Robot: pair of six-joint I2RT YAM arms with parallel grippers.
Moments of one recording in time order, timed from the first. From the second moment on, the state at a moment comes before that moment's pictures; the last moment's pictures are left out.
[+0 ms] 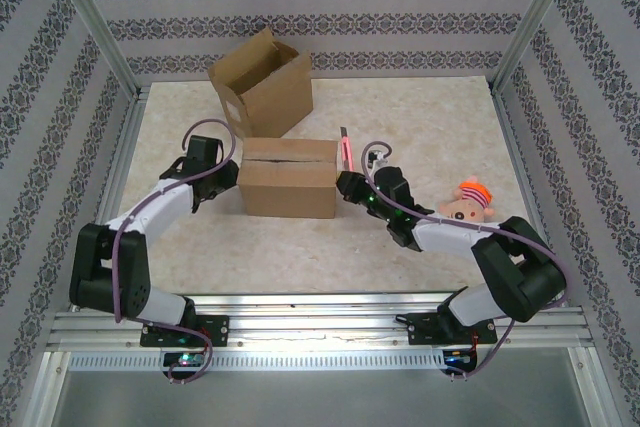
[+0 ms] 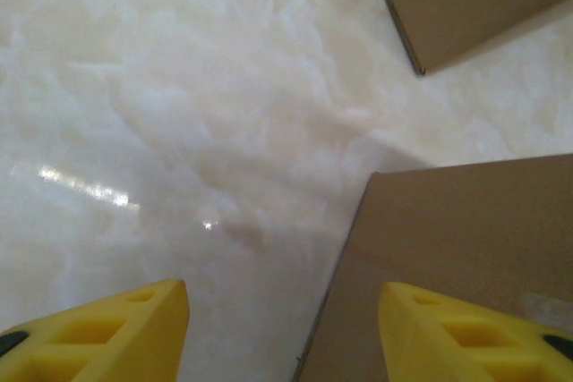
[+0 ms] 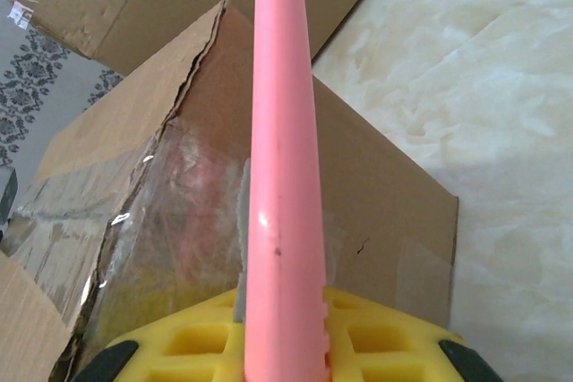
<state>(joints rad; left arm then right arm) -0.14 1.46 0.88 -0.36 -0.02 -0.62 0.59 1.44 0.54 0.54 -0.09 0.84</state>
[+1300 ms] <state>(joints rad) -0.22 1.46 1.09 -0.27 0.19 -0.40 0.61 1.13 0.41 0.46 -0.01 0.90</state>
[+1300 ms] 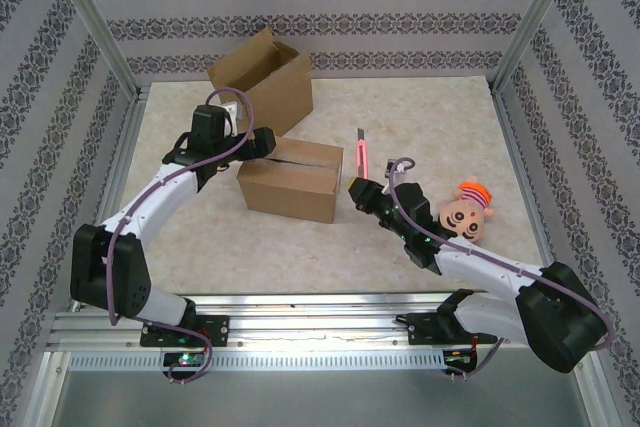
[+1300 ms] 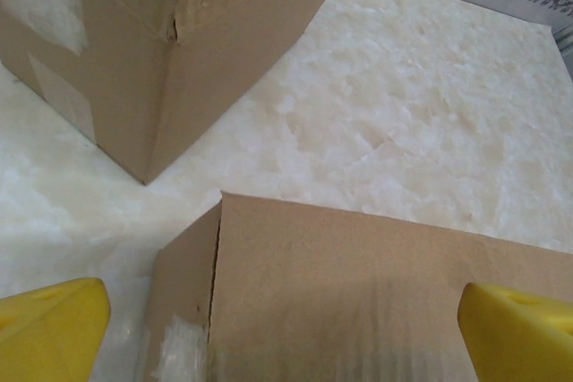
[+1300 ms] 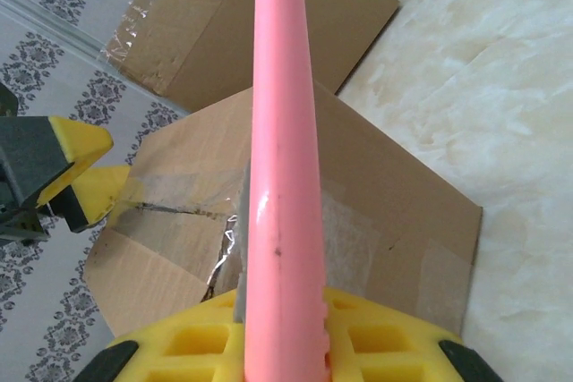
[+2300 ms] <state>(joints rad) -0.35 1.47 0.89 0.06 -0.02 -0.31 0.51 0.96 0.51 0.10 -0.34 0.91</state>
